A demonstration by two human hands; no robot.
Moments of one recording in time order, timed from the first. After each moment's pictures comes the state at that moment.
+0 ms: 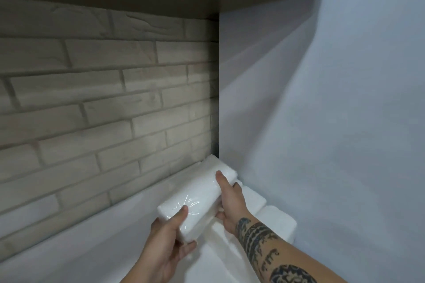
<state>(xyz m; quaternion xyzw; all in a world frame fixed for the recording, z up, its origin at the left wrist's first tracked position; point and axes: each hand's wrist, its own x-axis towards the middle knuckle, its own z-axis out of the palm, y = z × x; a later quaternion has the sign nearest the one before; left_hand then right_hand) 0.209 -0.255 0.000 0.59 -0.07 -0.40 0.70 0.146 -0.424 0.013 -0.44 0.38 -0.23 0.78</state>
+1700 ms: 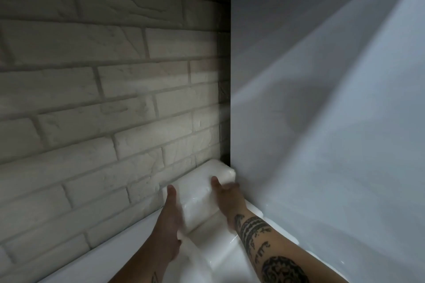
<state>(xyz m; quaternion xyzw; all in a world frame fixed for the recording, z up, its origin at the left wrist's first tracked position) 0.310 -0.376 0.030 0.65 0.04 -0.34 0.68 0.280 -0.532 -0.019 -0.70 0.43 -0.20 0.53</state>
